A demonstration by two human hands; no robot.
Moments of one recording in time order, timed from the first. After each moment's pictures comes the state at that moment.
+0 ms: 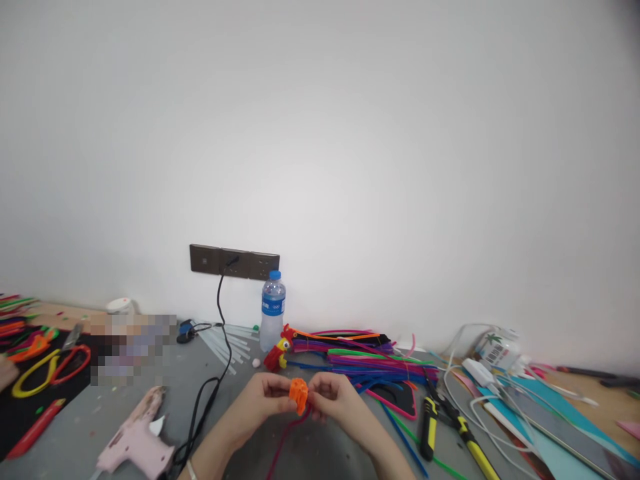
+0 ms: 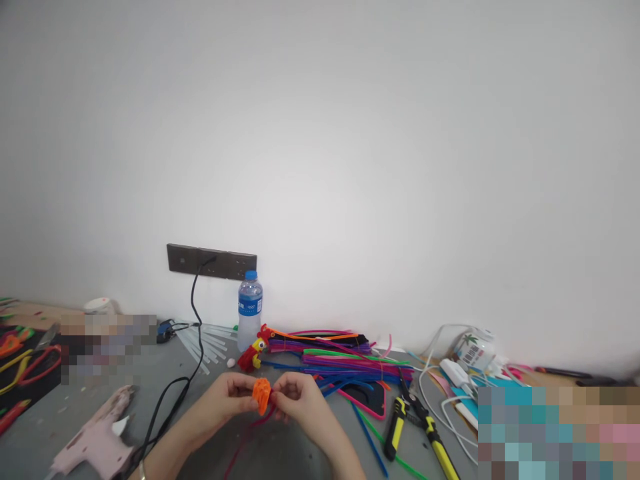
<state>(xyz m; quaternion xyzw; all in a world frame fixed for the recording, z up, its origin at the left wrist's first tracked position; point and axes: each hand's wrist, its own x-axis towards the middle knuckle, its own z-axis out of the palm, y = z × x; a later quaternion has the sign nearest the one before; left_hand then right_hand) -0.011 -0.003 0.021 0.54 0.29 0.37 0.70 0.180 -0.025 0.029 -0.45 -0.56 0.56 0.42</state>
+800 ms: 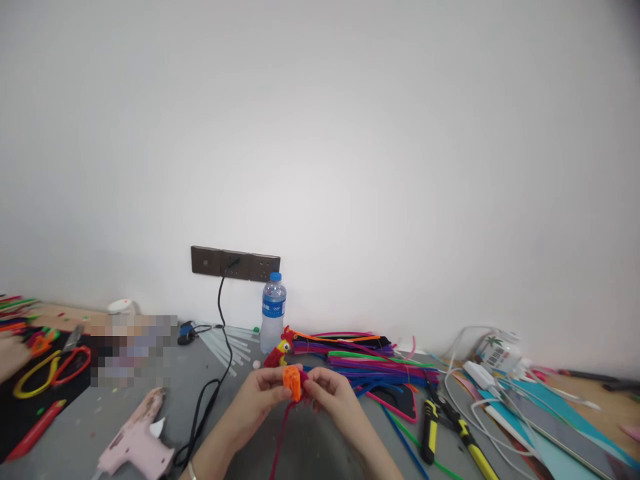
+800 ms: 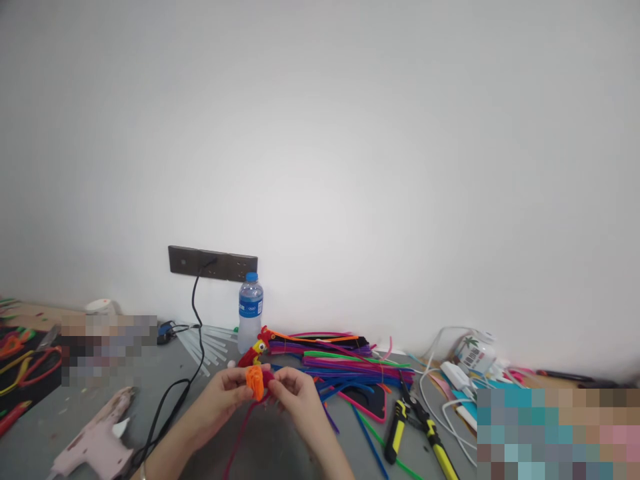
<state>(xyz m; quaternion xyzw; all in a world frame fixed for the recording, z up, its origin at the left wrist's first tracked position) -0.009 -0.003 0.024 0.47 0.26 0.45 0.71 0.165 -0.021 0.029 -0.44 -0.52 0.54 0.50</state>
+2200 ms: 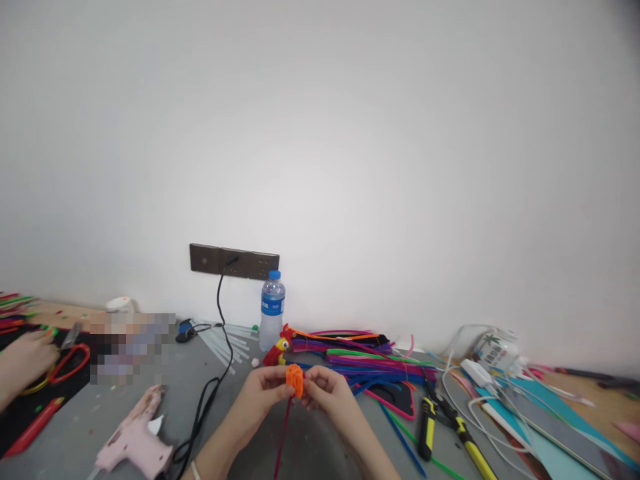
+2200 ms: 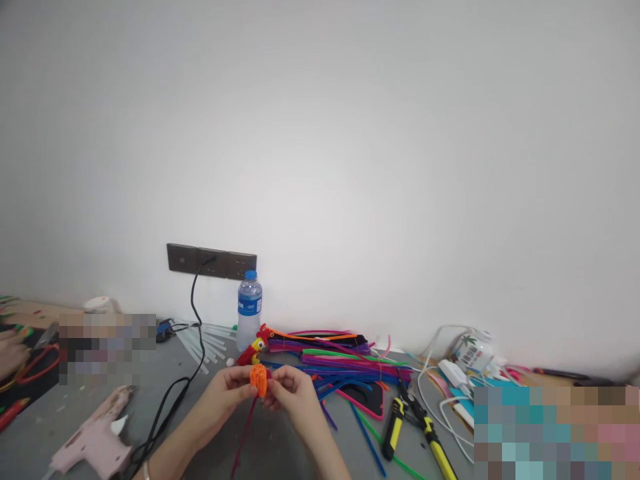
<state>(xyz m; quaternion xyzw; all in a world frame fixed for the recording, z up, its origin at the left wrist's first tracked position) -0.002 0.002 0.011 0.51 0.25 0.46 0.68 0.166 -0.016 0.014 -0.45 -0.48 0.58 0.48</state>
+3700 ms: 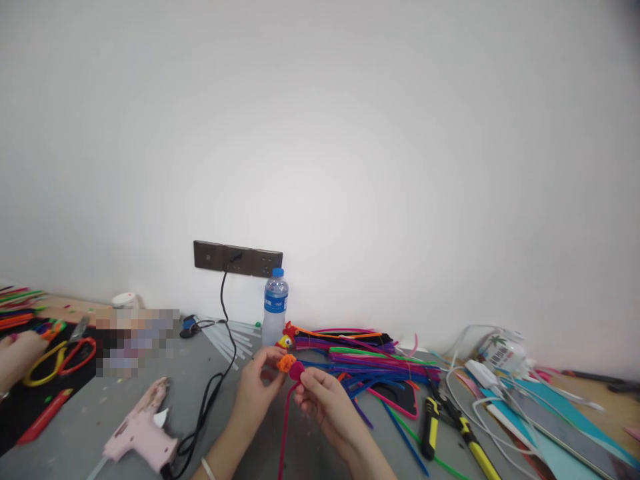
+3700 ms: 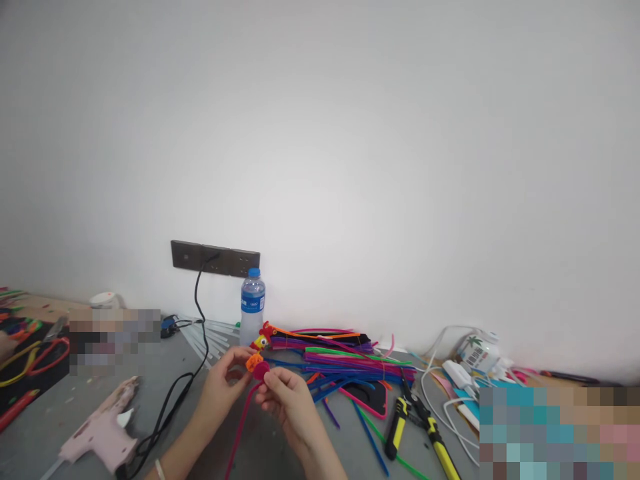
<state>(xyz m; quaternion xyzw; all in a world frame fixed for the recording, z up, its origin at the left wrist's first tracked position) -0.004 0.004 0.015 0.62 0.41 0.55 0.39 0.147 -0.028 0.027 -0.37 -0.32 0.70 0.53</state>
